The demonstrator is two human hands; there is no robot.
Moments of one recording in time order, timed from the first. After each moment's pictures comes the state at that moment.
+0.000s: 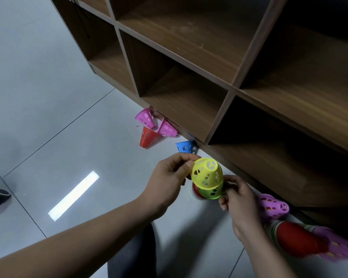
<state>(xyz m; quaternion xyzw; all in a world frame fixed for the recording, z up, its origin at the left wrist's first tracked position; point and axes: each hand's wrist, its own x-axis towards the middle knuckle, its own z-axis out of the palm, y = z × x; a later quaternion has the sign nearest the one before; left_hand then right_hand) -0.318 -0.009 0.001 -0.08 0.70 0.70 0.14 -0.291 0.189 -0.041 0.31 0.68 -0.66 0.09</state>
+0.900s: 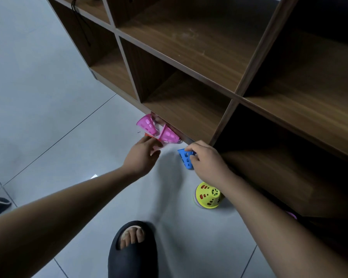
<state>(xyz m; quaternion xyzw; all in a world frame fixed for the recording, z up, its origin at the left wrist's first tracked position) -0.417 -0.108 -0.082 0.04 0.96 0.28 0.05 -0.417 0.141 -0.056 -0.12 0.91 -0.37 0.13</state>
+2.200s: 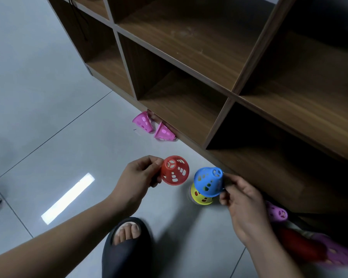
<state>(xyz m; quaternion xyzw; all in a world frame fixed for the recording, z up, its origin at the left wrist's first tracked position) -0.328 -0.068 -0.010 -0.18 0.67 0.70 0.15 -0.301 0.191 -0.019 0.27 0.59 -0.76 0.07</state>
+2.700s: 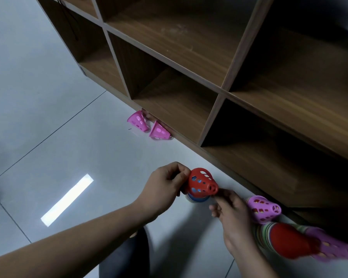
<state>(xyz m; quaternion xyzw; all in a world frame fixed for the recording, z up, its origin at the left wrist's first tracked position) -0.321 -0.005 -0.010 -0.06 0.76 0.62 0.20 -0.269 0.195 -0.073 0.34 0.63 -0.70 0.07</state>
